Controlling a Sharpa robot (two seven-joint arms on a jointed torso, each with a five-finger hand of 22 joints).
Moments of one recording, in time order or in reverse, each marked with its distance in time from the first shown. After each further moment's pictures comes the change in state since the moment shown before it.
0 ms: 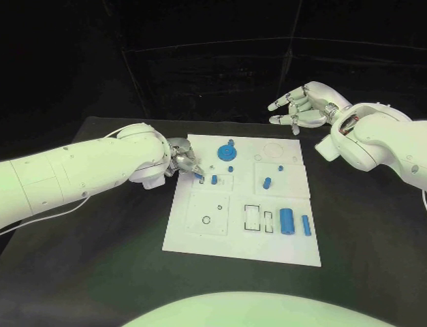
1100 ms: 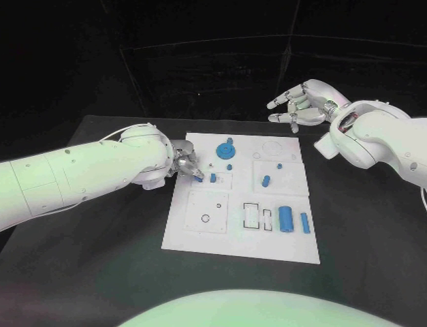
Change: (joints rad) left arm -0.004 0.000 0.000 0.040 -0.094 0.049 -0.028; left_hand -0.008 -0.008 0.014 -0.015 -0.001 0.004 -0.003 0.011 0.002 0.007 0.000 0.007 0.003 0.000 0.000 0.000 0.000 0.000 0.000 0.000 0.004 0.004; right arm 0.000 0.002 0.000 -0.003 0.001 0.004 0.000; right_hand 0.000 0.000 0.000 0.000 0.000 0.000 0.000 0.000 0.000 0.000 0.000 0.000 0.000 0.000 0.000 0.000 0.000 0.000 0.000 0.000 0.000 0.000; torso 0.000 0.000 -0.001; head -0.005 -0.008
